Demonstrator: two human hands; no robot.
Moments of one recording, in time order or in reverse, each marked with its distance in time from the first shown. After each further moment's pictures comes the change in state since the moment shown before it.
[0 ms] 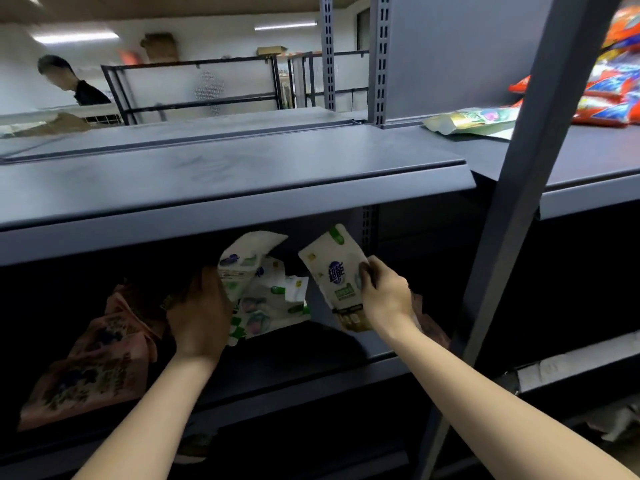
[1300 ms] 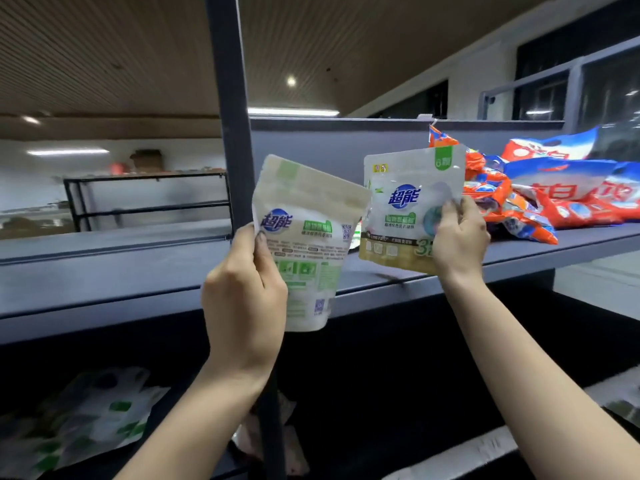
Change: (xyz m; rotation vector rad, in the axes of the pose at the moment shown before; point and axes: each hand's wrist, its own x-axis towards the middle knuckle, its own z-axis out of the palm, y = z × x) left_hand 0.118 0.384 -0.176 -0.703 0.366 -0.163; right_hand 0.140 0.063 -0.388 0.391 0.701 -0.229
